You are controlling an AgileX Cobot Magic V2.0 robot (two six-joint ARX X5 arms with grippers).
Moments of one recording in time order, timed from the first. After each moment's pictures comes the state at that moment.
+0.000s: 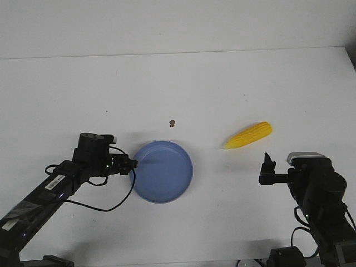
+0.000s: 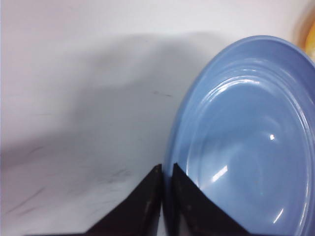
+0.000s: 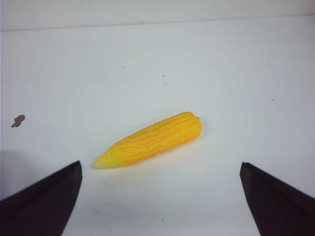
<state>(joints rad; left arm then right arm) -0.31 1.44 0.88 -0.20 0.49 -0.27 0.06 0.61 0.87 -0.70 0.03 0.13</state>
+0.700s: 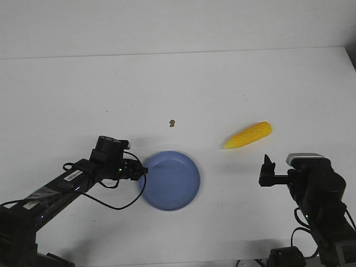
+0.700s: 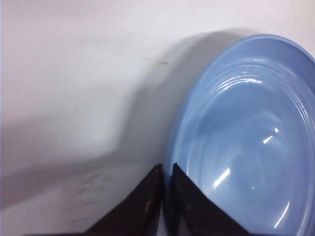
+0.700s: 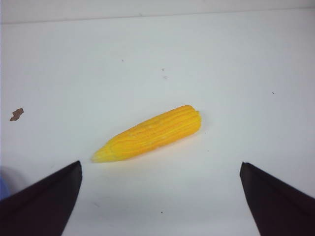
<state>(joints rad) -0.40 1.58 0.88 -0.16 0.46 -0.28 0.06 0.61 0.87 -0.72 0.03 0.13</state>
